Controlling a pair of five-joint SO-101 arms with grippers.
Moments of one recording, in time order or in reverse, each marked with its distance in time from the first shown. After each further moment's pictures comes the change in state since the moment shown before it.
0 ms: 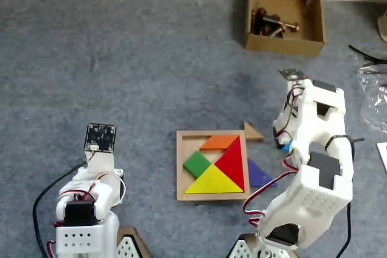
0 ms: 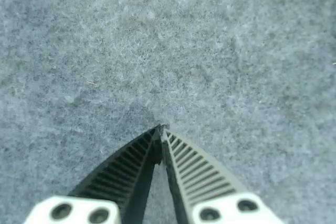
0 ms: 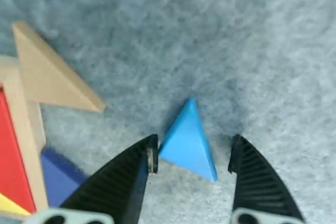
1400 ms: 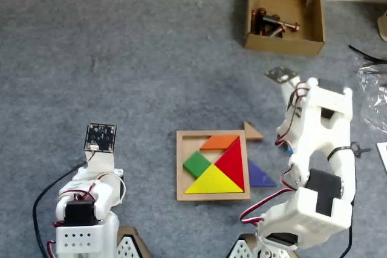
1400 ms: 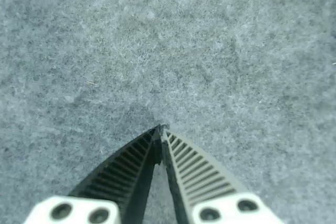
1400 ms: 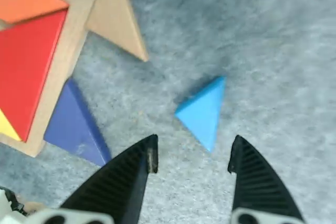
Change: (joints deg) left arm 0.0 0.0 0.0 0.0 0.0; right arm -0.2 -11.5 4.9 4.0 20.5
